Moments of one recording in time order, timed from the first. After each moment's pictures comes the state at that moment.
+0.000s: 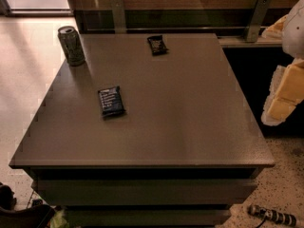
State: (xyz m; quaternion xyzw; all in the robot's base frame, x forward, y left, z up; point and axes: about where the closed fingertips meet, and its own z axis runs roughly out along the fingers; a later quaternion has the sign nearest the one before) arm 0.438 -0.214 0.986 -0.60 0.78 -0.05 0.17
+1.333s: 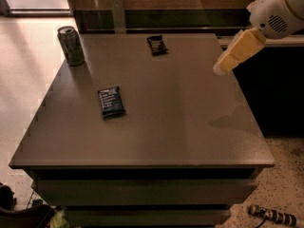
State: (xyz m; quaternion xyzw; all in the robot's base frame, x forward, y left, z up) arm 0.563 -0.192 0.990 -0.48 0.81 0.00 0.34
